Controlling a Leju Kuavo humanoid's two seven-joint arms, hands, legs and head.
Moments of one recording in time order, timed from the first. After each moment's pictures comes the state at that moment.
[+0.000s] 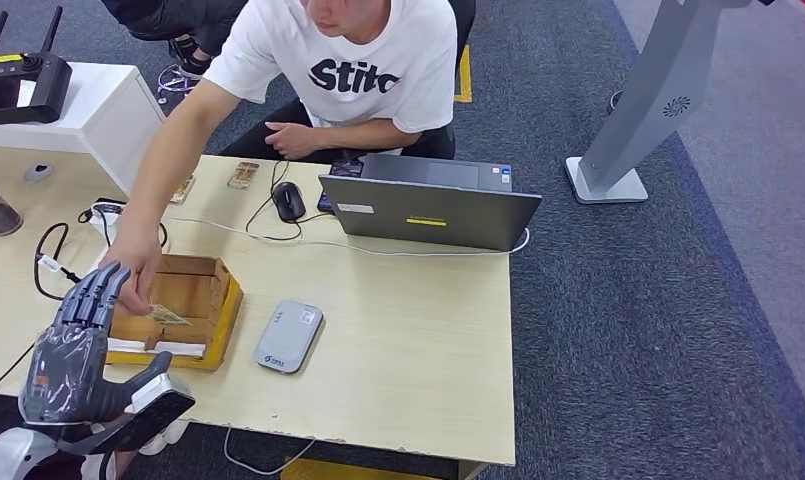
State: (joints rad) left arm 0.22 0.30 -0.03 -1.73 -0.95 0.15 -0.13; right arm -0.03 0.21 -0.87 -0.22 0.99 -0.22 0.08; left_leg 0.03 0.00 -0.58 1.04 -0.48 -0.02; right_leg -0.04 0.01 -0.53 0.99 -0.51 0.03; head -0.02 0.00
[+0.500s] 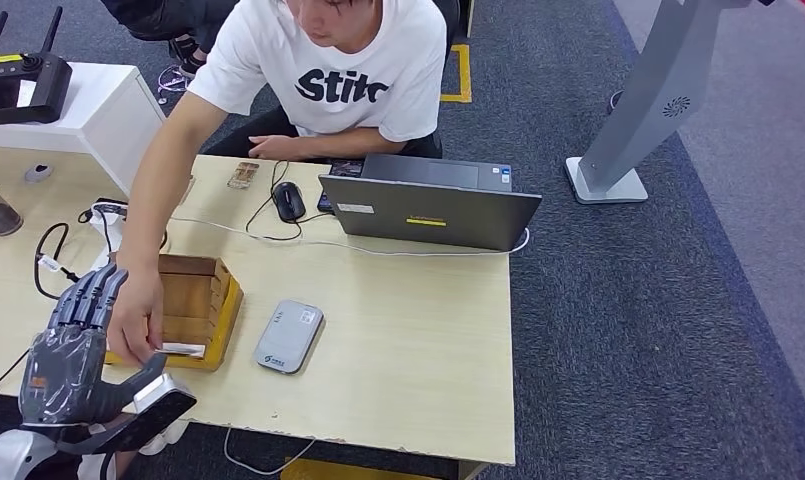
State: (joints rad) left arm 0.23 0.30 -0.02 -1.73 -1.01 0.14 -0.10; right arm -0.03 0.21 -0.87 -0.22 1.01 -0.22 0.09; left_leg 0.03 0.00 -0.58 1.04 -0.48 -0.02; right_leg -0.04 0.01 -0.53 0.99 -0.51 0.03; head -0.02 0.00
